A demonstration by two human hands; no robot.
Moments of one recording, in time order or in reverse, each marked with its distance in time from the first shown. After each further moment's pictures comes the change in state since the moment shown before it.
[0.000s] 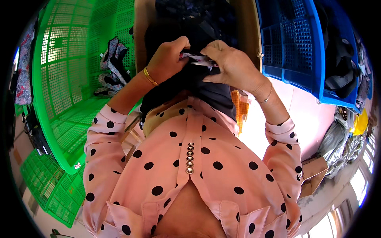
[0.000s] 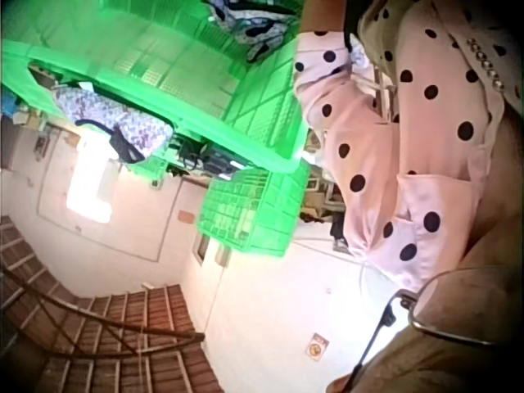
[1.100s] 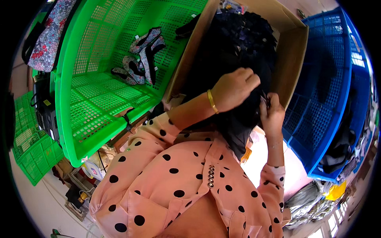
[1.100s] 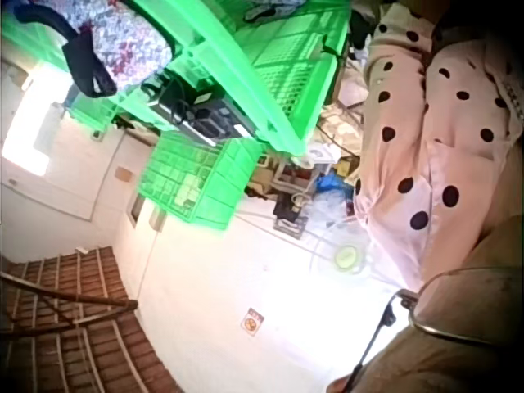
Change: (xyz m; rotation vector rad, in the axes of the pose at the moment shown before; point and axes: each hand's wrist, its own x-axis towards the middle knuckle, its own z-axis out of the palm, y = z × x) left_hand 0.032 -0.016 -0.005 0.077 0.384 0.057; right_hand 0.045 0.032 0.017 -0.092 0.218 0.309
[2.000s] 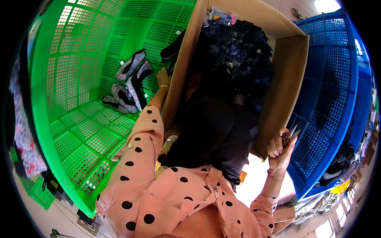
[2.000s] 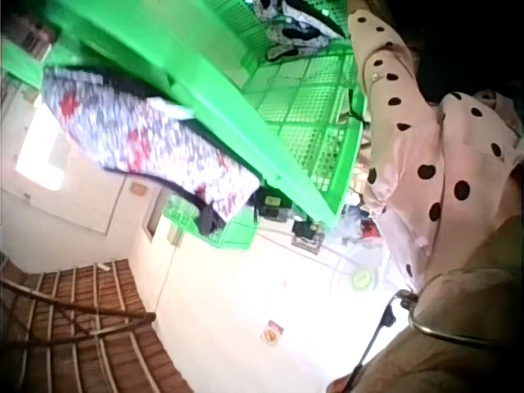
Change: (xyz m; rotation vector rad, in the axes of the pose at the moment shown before) left_hand -0.129 -0.391 0.032 0.516 0.024 -1.115; right_hand 0.031 0.050 -0.012 1.613 0.092 0.594
